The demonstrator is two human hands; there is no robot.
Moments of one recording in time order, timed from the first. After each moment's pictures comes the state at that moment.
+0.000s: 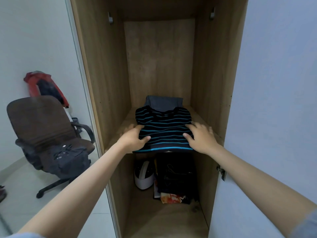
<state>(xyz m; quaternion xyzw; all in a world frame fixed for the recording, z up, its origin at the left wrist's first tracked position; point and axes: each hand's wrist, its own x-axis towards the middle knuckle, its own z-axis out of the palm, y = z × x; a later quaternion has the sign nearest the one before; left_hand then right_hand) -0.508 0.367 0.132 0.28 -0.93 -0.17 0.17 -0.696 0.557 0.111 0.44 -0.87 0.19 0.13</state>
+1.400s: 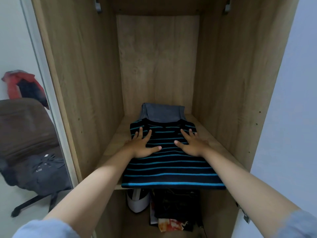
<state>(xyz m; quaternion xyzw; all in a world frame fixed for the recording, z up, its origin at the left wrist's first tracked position) -0.628 0.272 0.119 0.25 -0.96 -0.13 -0.02 -0.783 0.450 0.114 0.37 -0.92 0.13 -0.09</state>
